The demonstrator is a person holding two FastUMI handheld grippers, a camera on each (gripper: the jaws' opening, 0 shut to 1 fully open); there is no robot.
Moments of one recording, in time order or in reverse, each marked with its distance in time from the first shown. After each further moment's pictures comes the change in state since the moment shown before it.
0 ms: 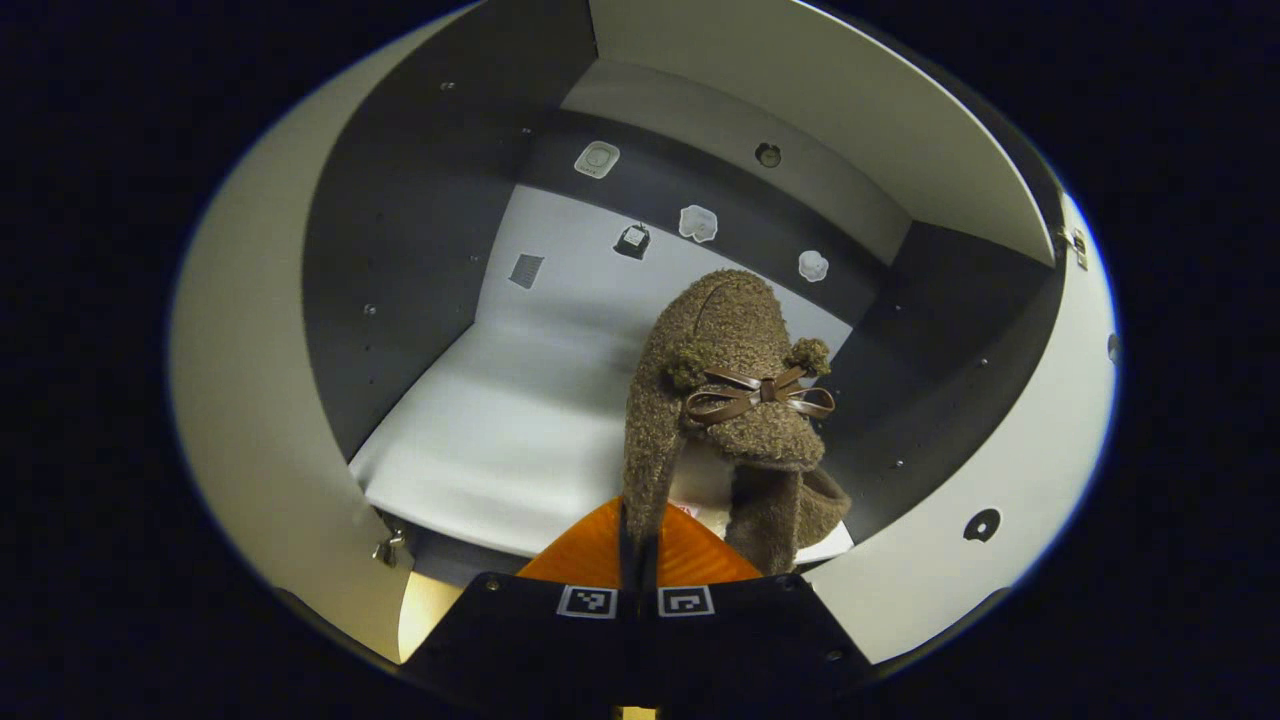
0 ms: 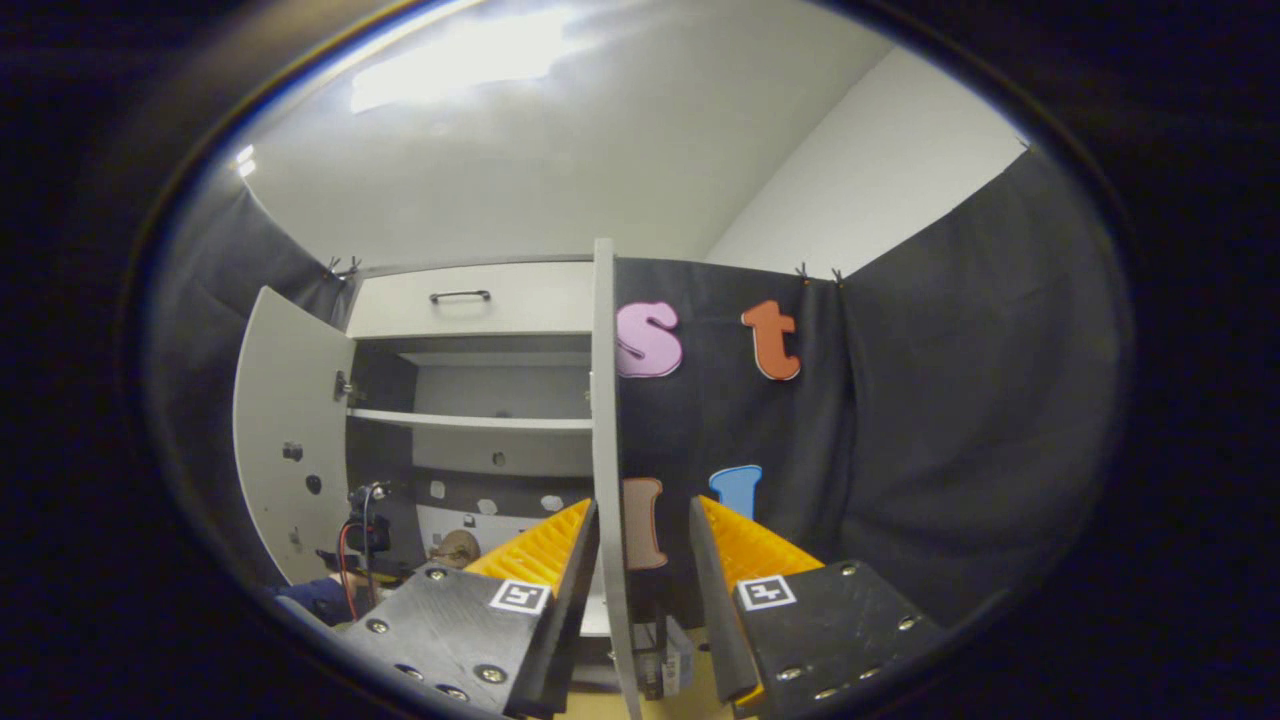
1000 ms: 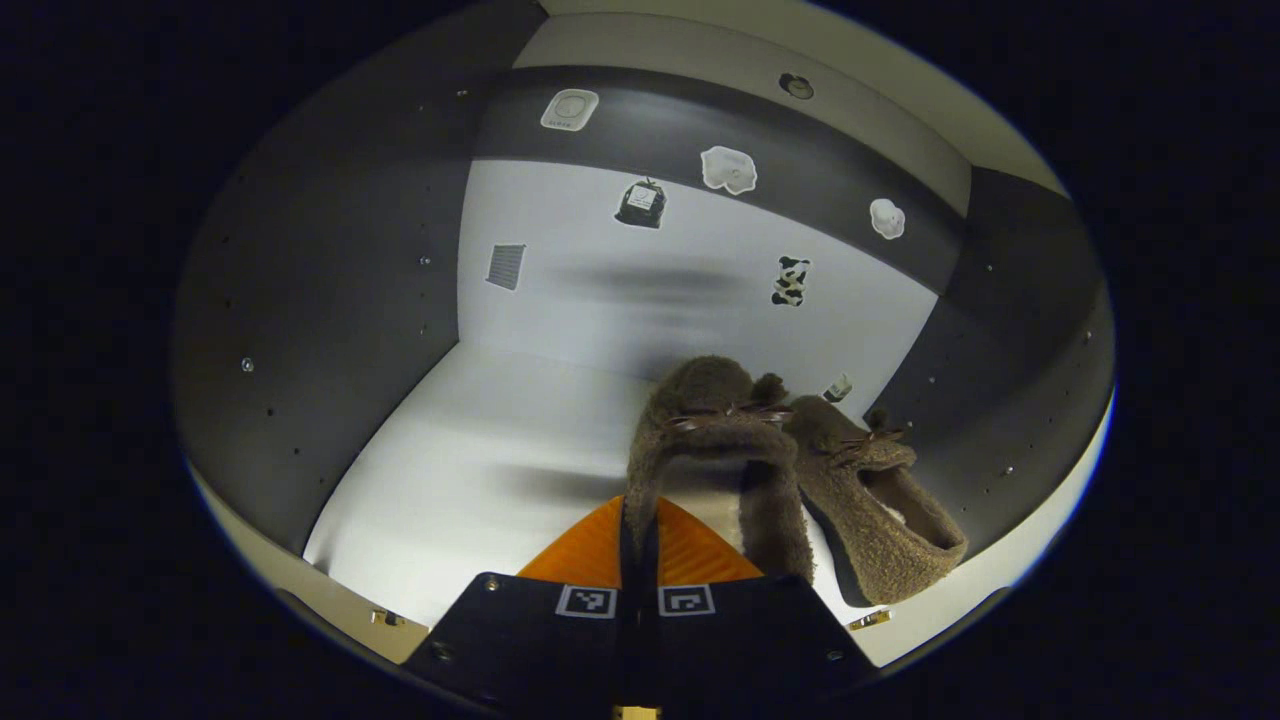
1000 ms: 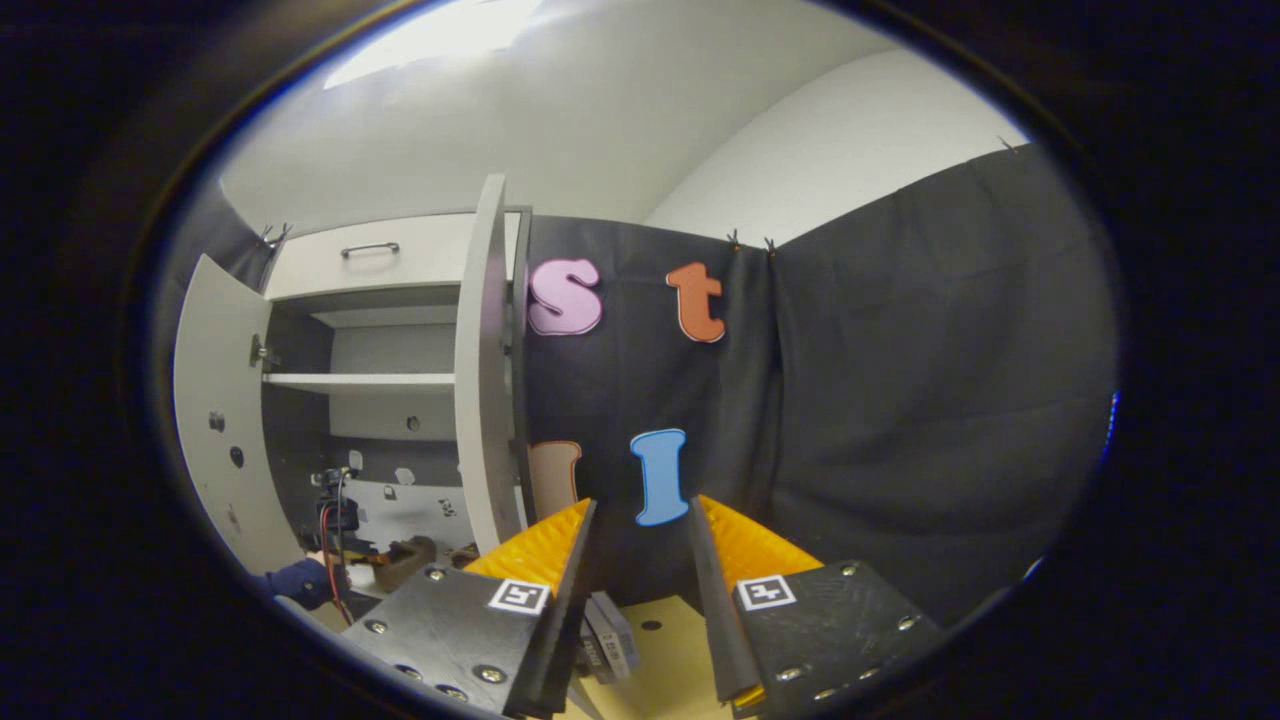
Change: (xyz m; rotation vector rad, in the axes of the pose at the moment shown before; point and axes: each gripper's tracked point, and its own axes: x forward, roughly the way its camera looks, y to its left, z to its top) left arm 0.055 0.010 0.003 0.109 0.044 0.135; right arm 0.019 -0.054 -0.051 -0.011 0.112 -0.168
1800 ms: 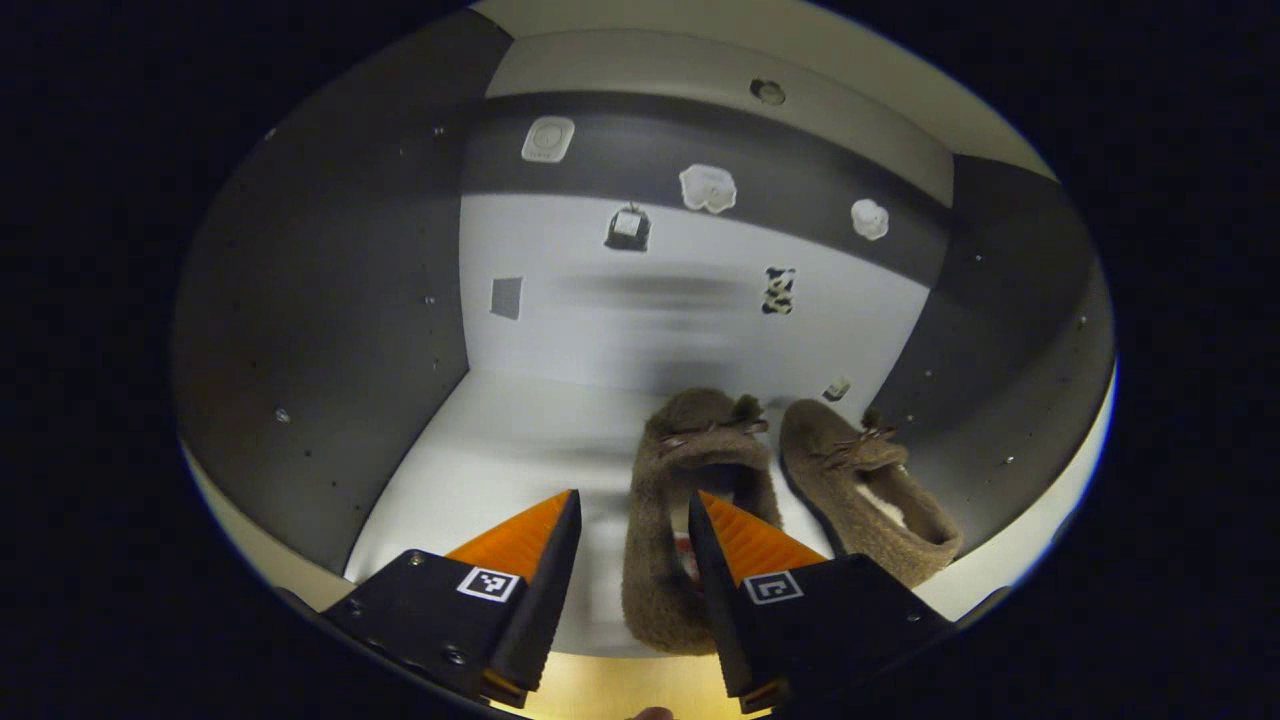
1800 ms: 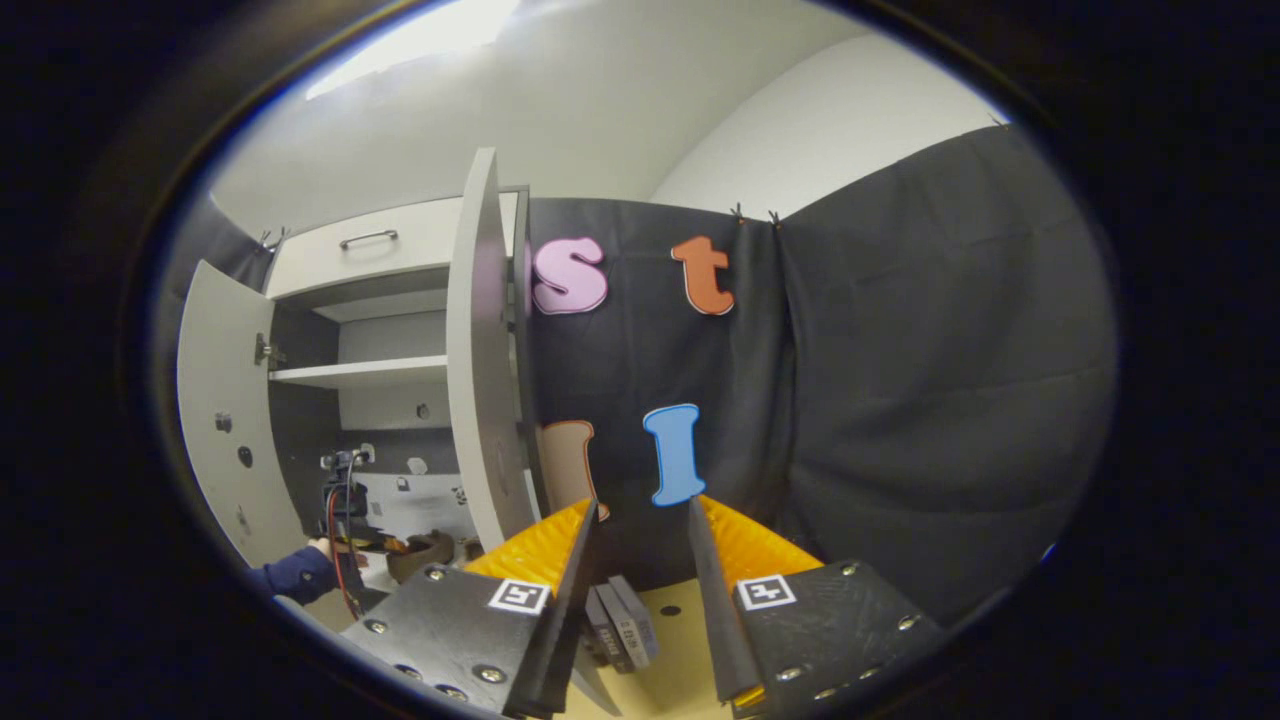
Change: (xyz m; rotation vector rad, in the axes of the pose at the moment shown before) left arm -0.037 -0.005 0.028 0.092 -0.070 0.014; right arm 0.000 0.004 -0.025 0.040 0.056 0.043
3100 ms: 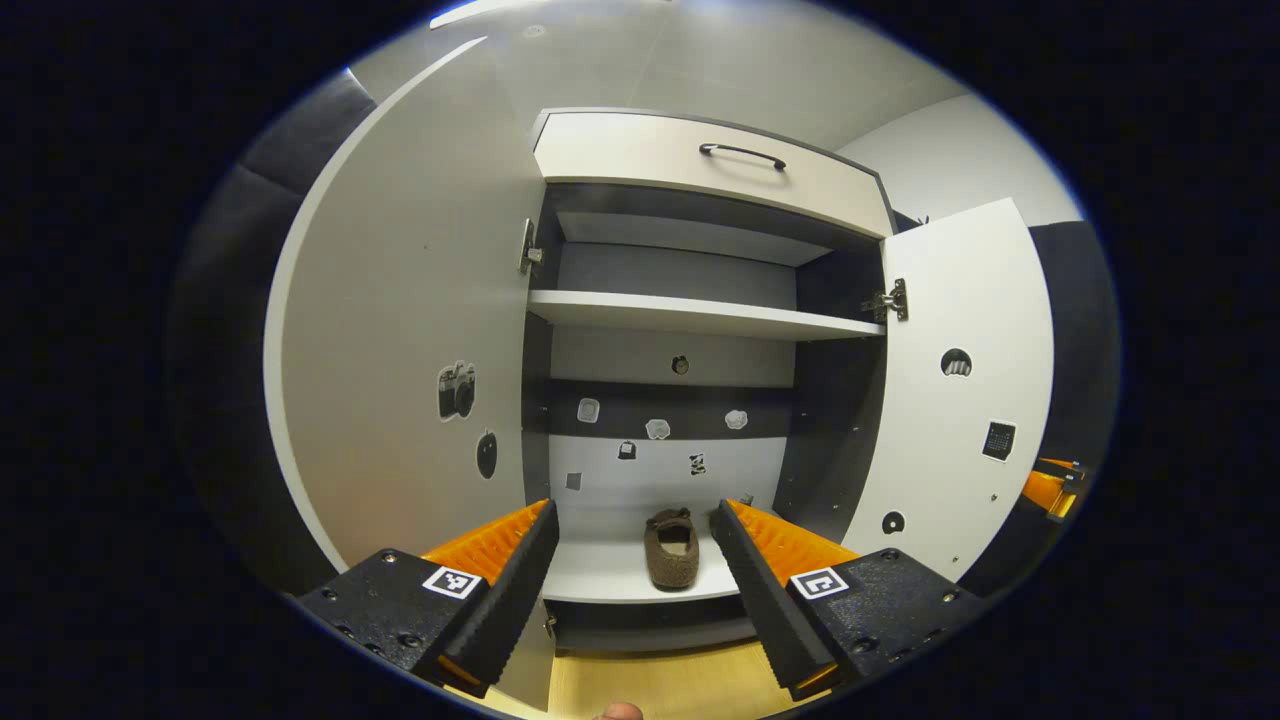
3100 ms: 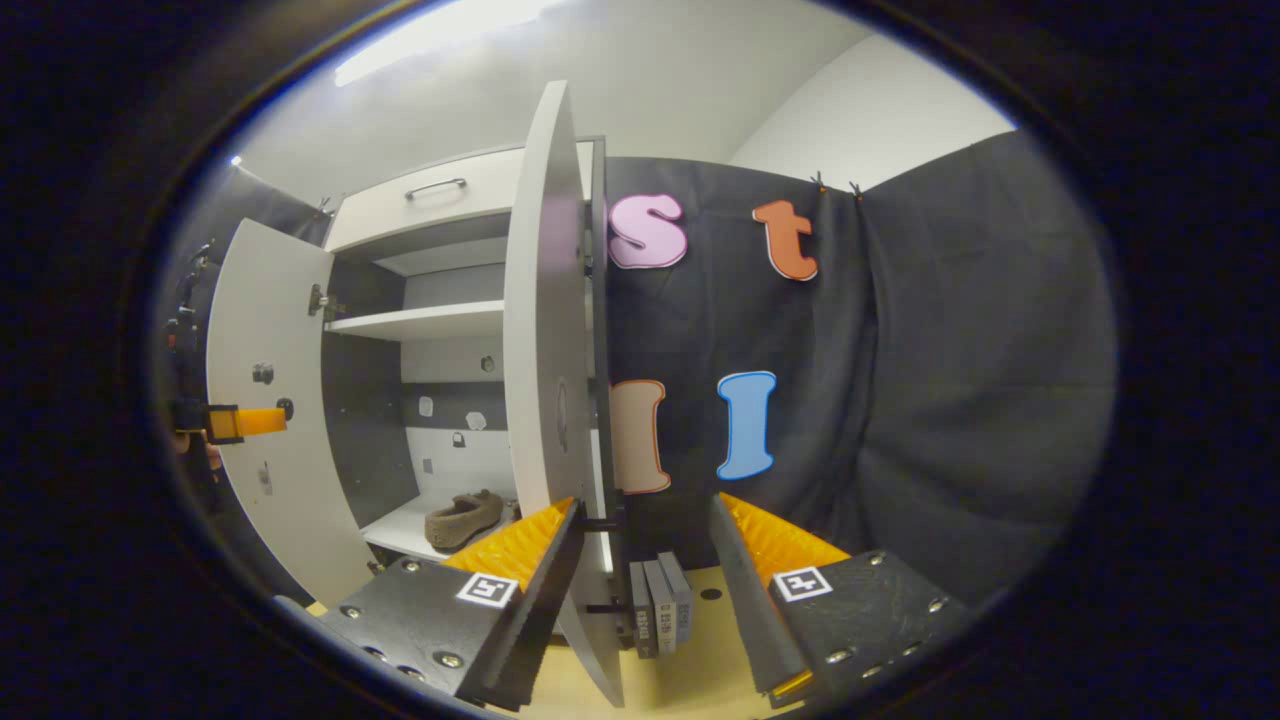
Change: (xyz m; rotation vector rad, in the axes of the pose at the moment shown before) left arm -0.317 0.009 0.068 0.116 -0.473 -0.064; right arm 0.026 0.057 -0.042 -0.097 0.092 0.220
